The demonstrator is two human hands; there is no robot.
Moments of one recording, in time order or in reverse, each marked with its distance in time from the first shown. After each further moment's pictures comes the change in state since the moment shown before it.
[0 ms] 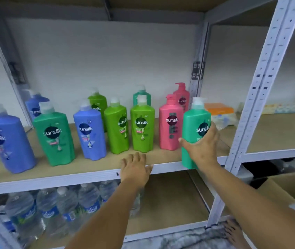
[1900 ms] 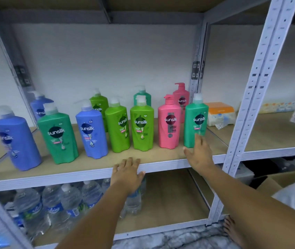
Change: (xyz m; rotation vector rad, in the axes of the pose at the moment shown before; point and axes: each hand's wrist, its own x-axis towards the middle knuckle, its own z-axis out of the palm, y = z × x) left_hand -0.036 -0.021 -0.020 -0.032 -0.132 -0.012; right_hand 0.003 0.049 0.010 -0.451 -0.279 -0.051
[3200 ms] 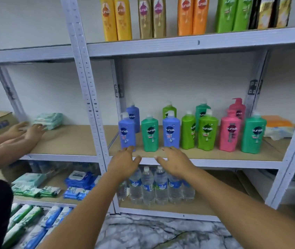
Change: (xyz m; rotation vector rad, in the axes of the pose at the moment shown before) left_hand -0.236 -0.195 -0.184 -0.242 0.218 -0.260; right_hand -0.217 -0.330 -0.052 -0.017 -0.462 -0.494
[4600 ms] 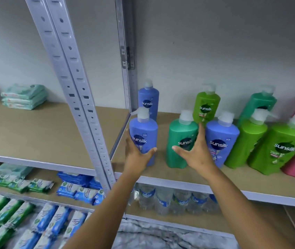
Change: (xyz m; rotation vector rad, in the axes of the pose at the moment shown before) left_hand 0.243 -0.119 0.117 -0.864 0.266 -0.166; right_hand 0.250 0.037 0.095 0.706 0.269 0.159
